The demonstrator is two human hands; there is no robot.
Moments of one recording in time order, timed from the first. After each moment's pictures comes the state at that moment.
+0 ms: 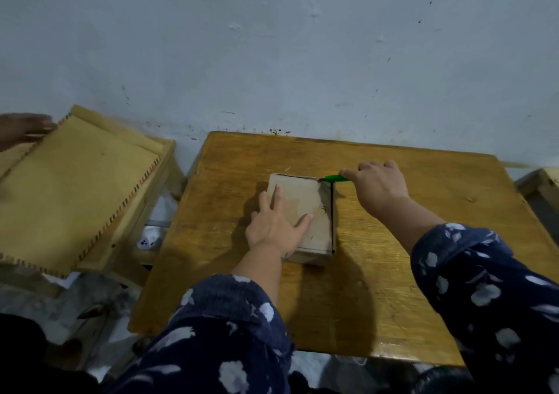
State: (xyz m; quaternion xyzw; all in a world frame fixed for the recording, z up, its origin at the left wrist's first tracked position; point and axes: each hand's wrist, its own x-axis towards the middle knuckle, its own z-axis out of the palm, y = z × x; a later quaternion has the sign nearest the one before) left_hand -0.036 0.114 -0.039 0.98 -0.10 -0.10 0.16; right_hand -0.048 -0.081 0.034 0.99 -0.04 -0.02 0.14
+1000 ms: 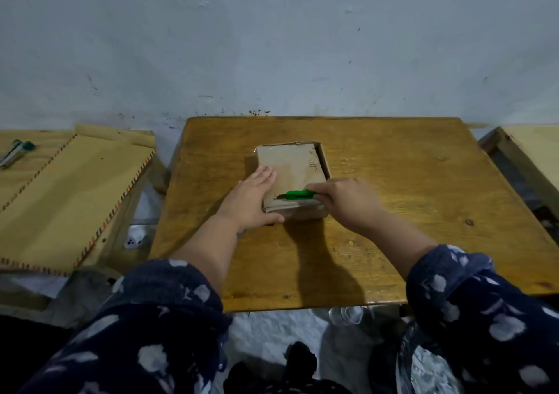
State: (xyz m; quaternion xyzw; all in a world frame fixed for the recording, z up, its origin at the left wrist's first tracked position) left_hand -0.012 0.167 -0.033 0.91 -0.37 -0.13 0.15; right_hand -0.121 -0.020 0.019 1.00 -0.04 -0.02 -0.06
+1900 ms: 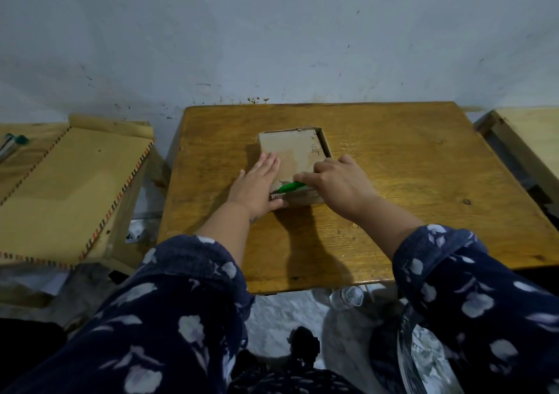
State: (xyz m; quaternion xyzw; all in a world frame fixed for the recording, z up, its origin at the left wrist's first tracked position) left_hand -0.022 0.165 -0.032 0.92 -0.37 -0.12 0.11; right_hand -0.121 0.007 0.022 1.00 0.04 0.01 0.07
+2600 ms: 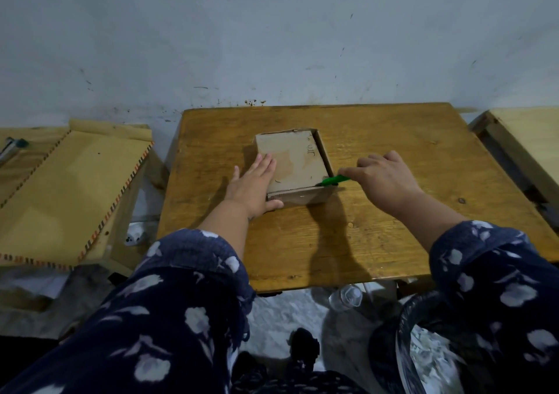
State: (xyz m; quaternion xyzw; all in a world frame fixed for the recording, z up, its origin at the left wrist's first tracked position) left_hand -0.019 0.164 -0.031 0.92 -0.37 -0.13 0.06; right_hand -0.152 -0.056 0.032 0.99 -0.03 -0.01 0.11
